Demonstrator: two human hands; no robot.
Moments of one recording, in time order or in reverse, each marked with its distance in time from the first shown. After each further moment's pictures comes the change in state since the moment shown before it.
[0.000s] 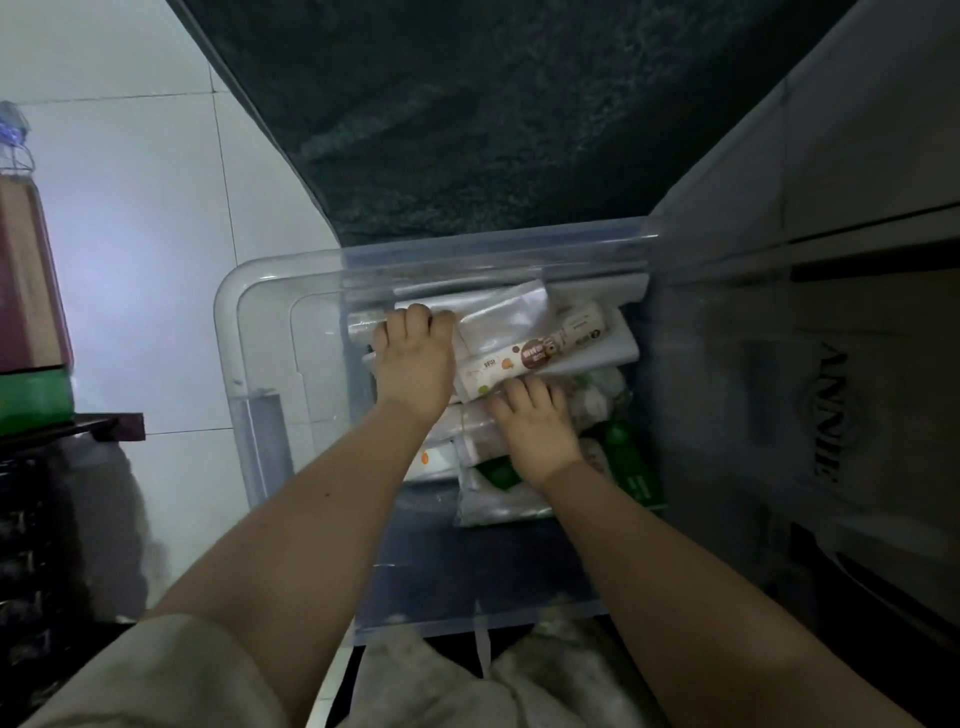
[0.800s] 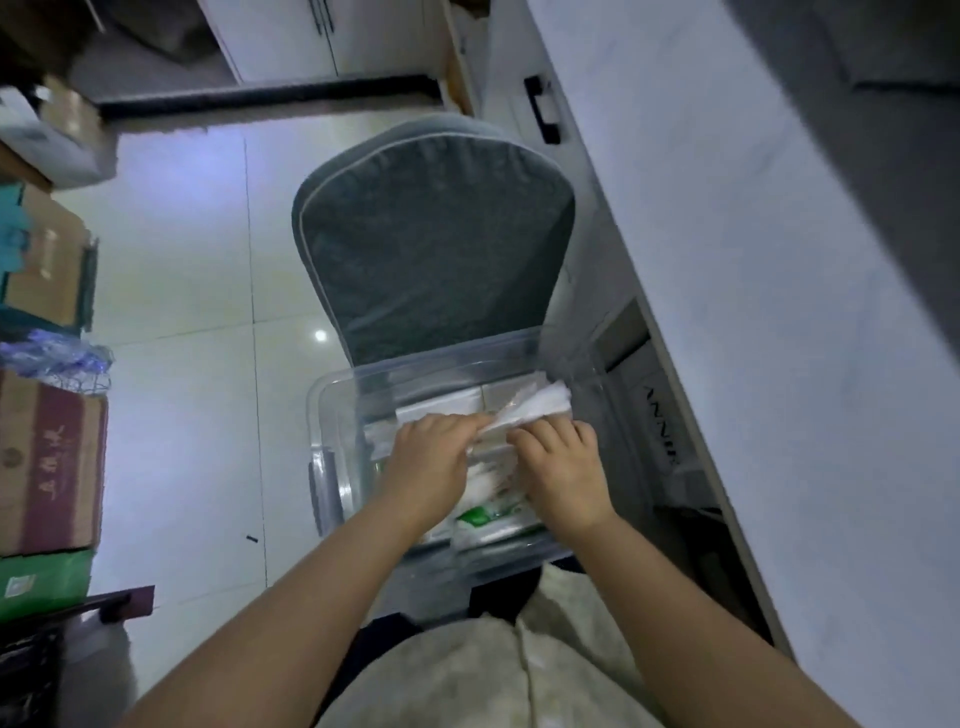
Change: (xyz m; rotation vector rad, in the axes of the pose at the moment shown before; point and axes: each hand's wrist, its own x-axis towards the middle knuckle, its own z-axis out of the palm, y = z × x) left_hand -0.169 0.043 -0.188 -0.325 0.151 0.443; right_hand -0.194 -0.032 -0.161 0.025 0.825 0.123
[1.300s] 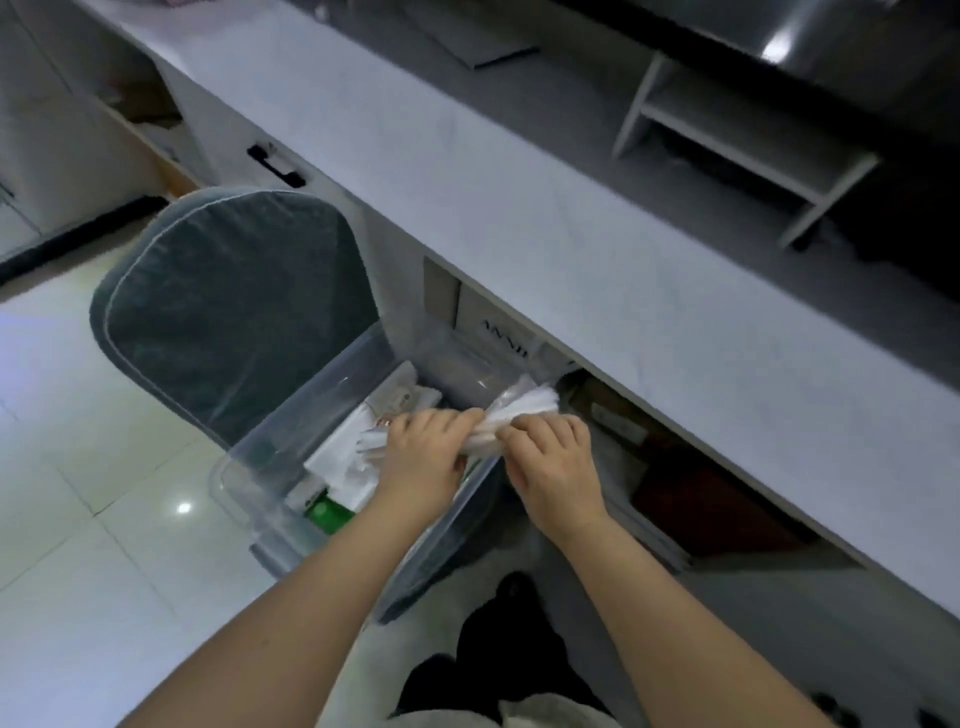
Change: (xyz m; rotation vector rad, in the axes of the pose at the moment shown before) left_hand -0.068 0.068 -0.023 0.187 -0.110 0.635; right_hand -0.137 -0.105 -0.071 -0.224 0.360 0.541
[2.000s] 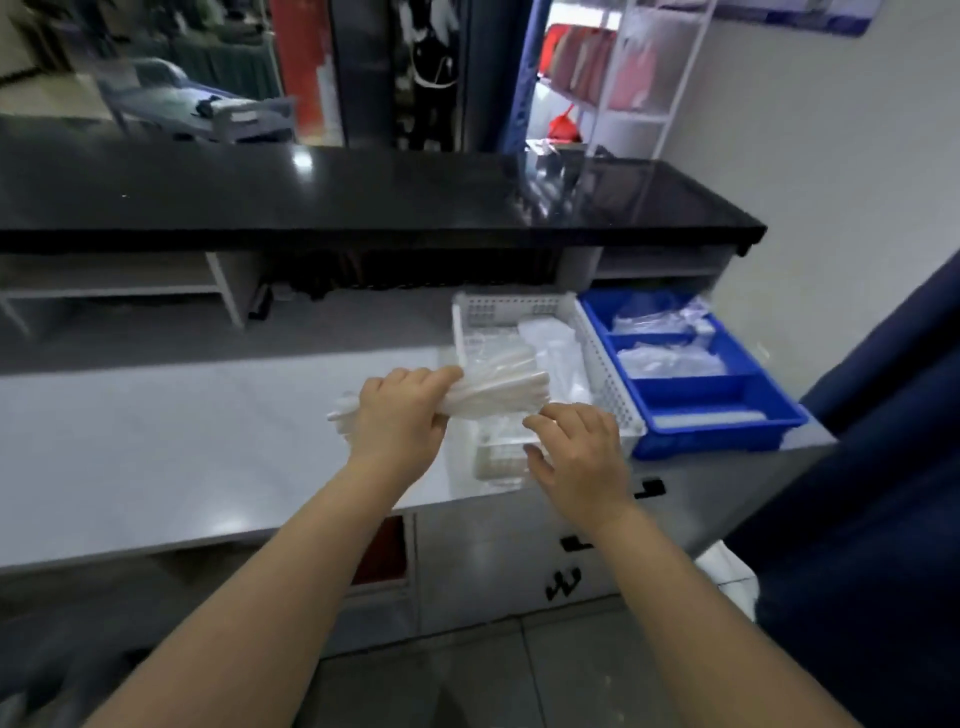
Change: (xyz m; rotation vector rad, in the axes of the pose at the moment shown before) left_hand 0.034 0.527 0.053 -0.142 0.108 0.863; right_hand -0.329 0.242 -0.350 -0.500 0.285 0.716
